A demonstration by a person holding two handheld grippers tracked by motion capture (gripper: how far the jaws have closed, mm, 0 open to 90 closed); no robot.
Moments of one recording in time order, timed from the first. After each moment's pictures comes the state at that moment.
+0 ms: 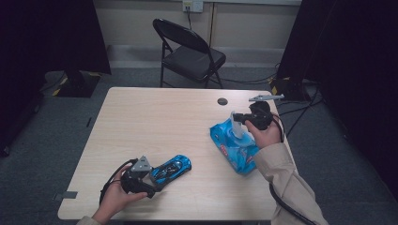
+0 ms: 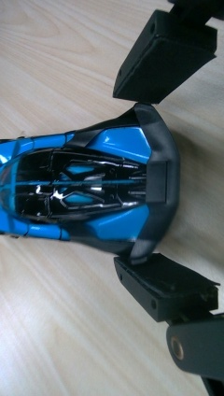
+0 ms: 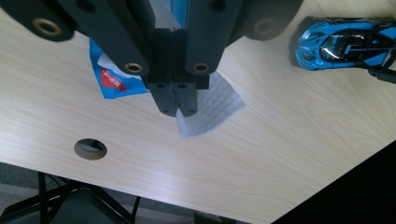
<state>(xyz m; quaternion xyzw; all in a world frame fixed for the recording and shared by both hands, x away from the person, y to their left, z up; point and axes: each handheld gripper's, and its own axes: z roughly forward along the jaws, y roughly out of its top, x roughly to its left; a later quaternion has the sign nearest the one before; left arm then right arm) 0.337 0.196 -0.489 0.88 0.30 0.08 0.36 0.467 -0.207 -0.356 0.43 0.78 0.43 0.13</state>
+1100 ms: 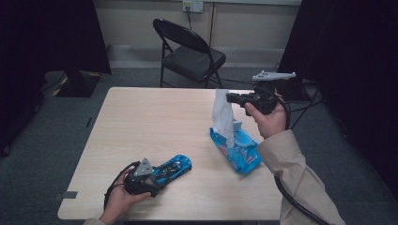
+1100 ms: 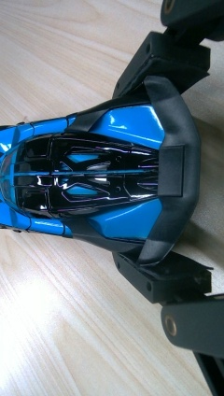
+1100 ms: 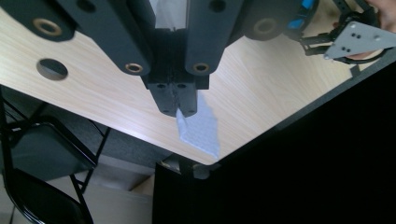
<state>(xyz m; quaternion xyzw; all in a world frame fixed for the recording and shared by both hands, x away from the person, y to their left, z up) 0.335 0.192 -0.504 0.87 0.30 0.13 0.38 0.447 -0.186 -0.265 0.36 0.77 0.52 0.12</state>
